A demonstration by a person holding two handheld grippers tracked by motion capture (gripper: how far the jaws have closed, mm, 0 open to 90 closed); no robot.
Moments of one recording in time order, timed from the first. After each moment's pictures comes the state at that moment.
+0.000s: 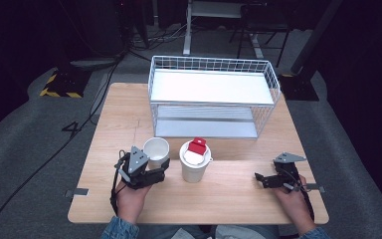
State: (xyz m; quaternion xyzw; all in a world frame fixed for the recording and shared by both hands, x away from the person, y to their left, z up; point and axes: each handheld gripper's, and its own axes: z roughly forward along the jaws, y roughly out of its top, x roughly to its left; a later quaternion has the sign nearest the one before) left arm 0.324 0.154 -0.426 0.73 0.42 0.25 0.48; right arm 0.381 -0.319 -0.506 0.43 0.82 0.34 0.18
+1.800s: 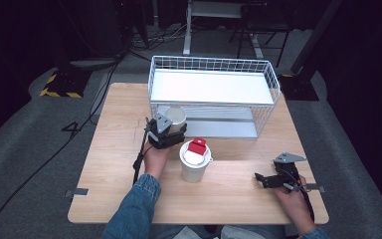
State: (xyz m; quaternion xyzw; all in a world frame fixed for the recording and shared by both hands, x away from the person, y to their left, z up) left arm 0.452 0.105 -0.455 0.70 0.42 0.29 0.49; right arm 0.381 -0.319 -0.506 0.43 0.82 0.34 0.18
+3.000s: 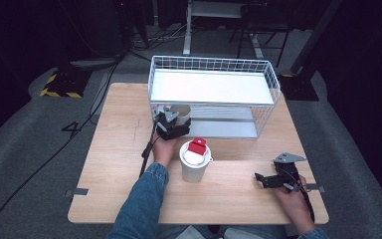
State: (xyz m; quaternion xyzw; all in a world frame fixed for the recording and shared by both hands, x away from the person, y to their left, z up) left arm 0.505 0.090 -0.482 0.71 0.45 0.27 0.47; right arm 0.381 -0.319 -0.506 0.43 0.82 0.34 0.18
